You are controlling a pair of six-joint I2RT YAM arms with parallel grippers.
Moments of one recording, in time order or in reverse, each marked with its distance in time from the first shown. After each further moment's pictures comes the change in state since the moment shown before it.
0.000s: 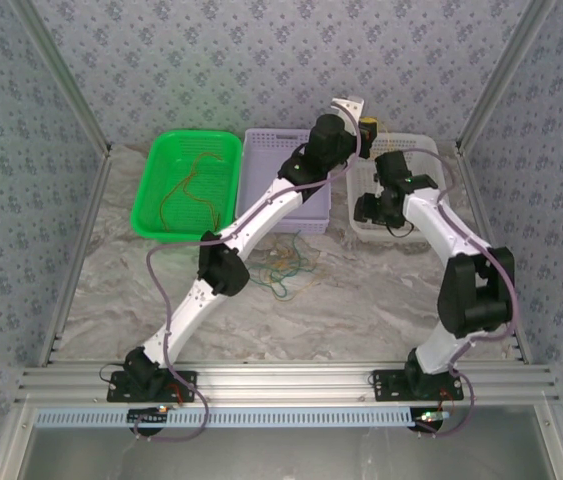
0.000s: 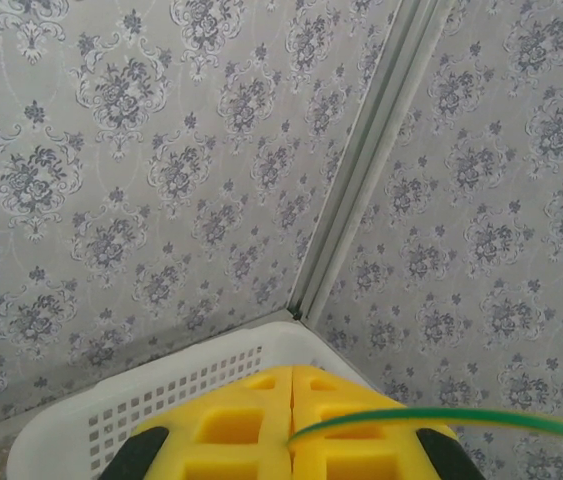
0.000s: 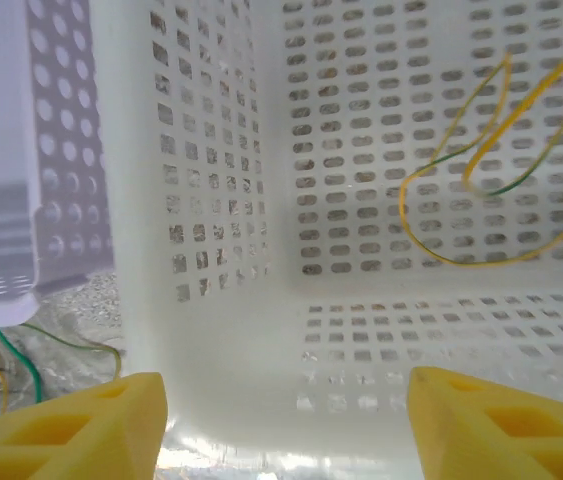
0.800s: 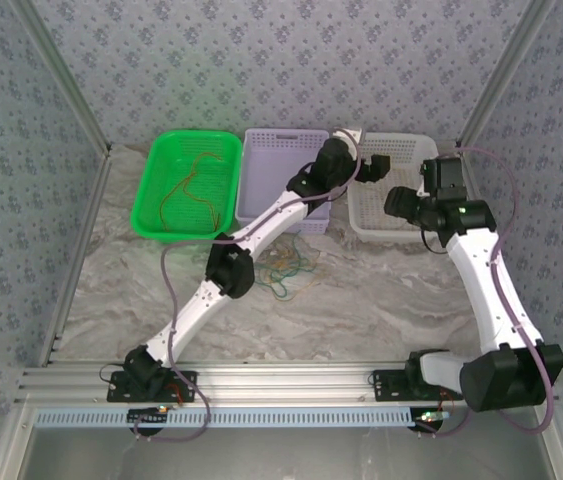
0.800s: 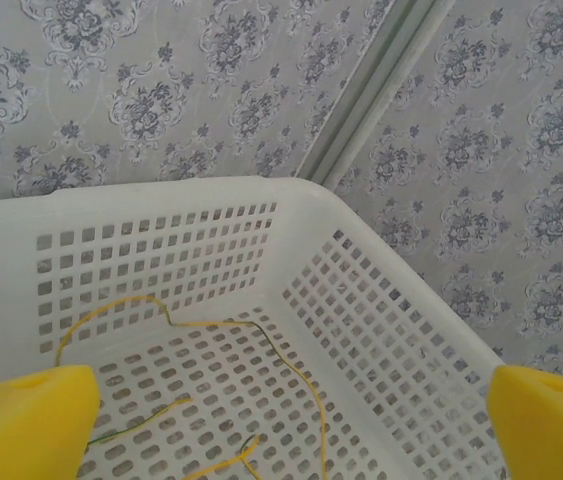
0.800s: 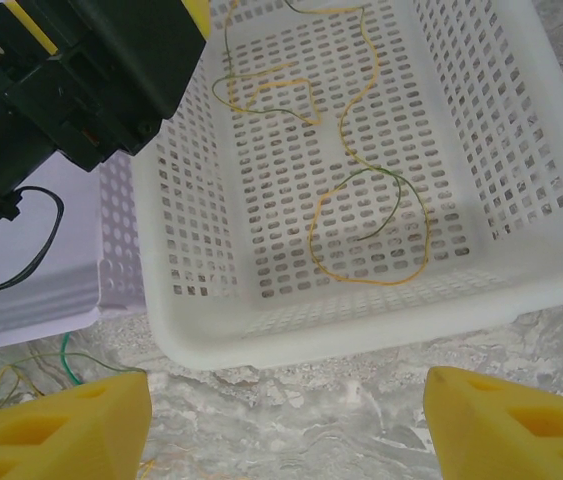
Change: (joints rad) left arm 0.009 0.128 -0.019 -0.020 0.076 -0.148; right arm -0.108 -0.354 -0.056 -0.043 0.013 0.039
